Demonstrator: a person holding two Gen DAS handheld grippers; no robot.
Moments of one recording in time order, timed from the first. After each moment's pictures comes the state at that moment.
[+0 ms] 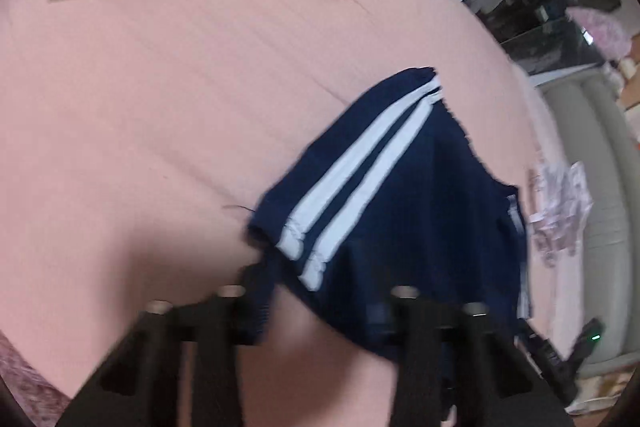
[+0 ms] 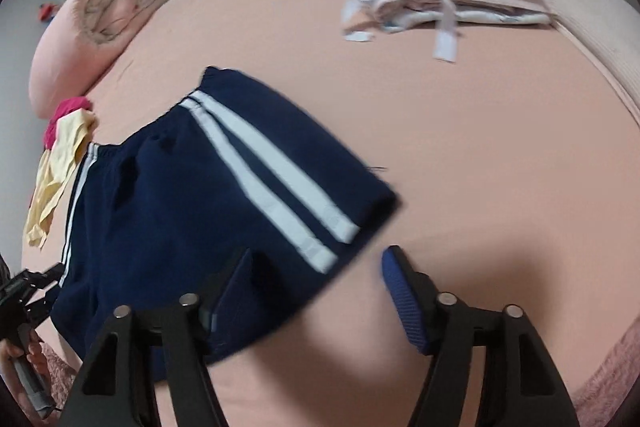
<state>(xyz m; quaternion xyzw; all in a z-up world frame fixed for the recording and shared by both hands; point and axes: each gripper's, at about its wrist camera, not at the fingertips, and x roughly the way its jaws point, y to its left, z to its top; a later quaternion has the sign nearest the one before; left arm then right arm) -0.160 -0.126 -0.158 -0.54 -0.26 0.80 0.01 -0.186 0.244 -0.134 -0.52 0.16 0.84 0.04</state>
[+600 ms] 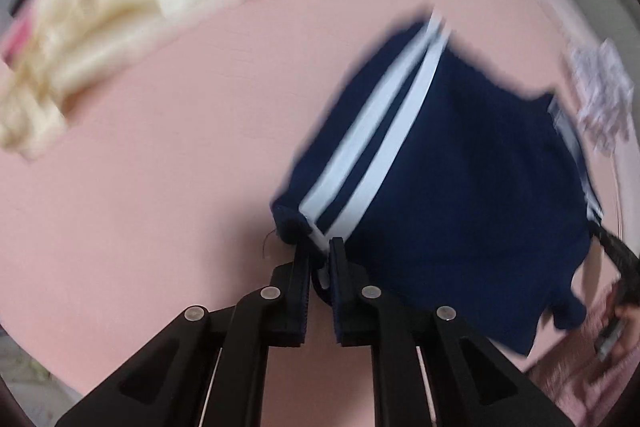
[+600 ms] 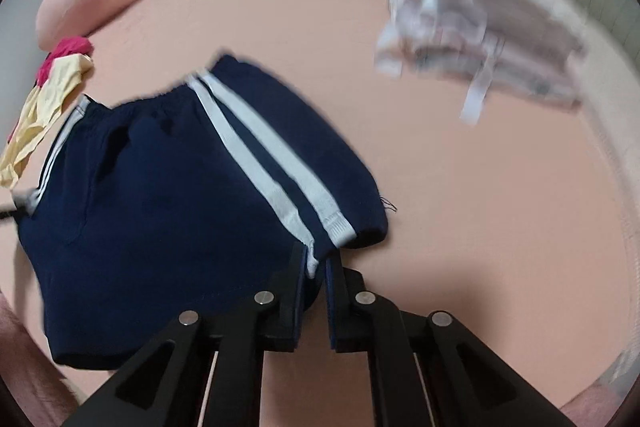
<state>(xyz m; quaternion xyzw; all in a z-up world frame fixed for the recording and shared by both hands) -0.216 -0.111 -0.153 -0.66 -0.06 0.75 0.06 -0.234 0.243 -0.144 -0.56 0.06 0.83 0.02</state>
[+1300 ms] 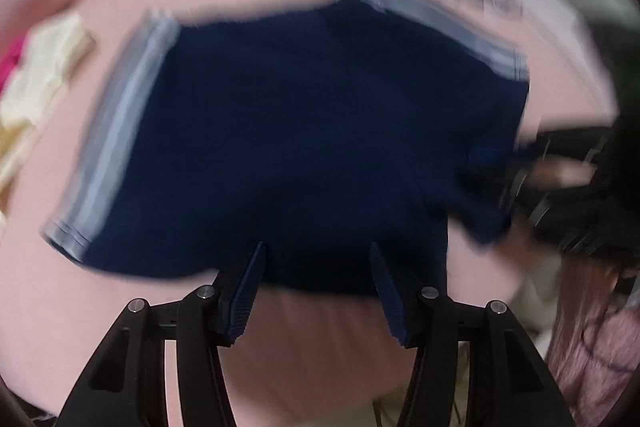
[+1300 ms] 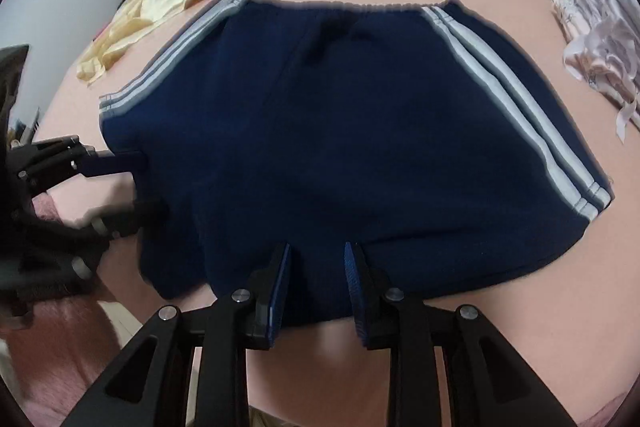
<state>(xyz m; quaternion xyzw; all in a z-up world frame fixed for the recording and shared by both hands) -0.100 0.030 -0.141 -0.58 0.11 0.79 0.20 -0.175 0.113 -0.138 -0.56 0.00 0.82 -0.15</state>
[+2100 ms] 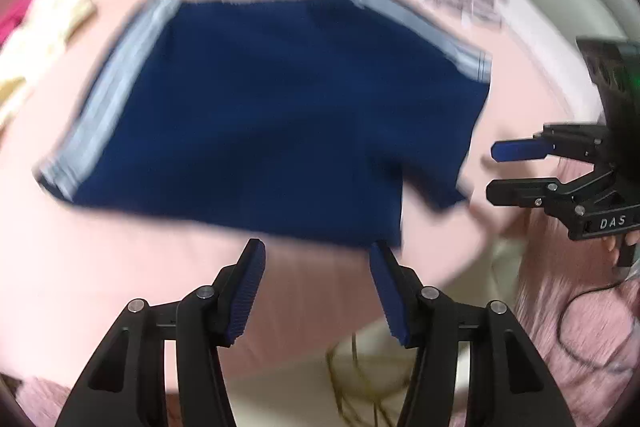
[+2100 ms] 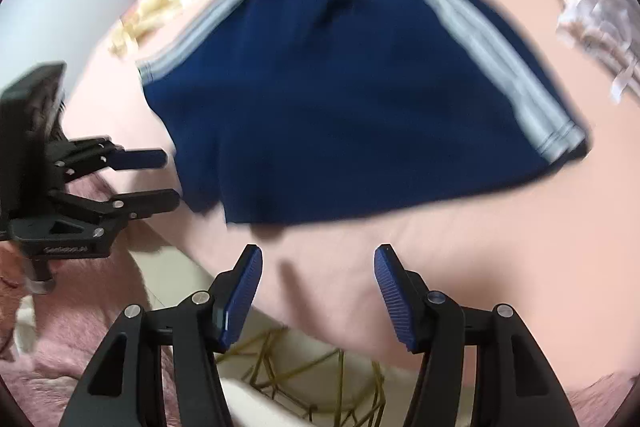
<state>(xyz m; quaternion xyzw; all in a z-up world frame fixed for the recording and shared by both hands) -0.084 0.011 -0.091 -0.56 0.03 0.79 0.23 -0.161 0.143 -0.105 -0.60 0.02 0.78 -0.19</state>
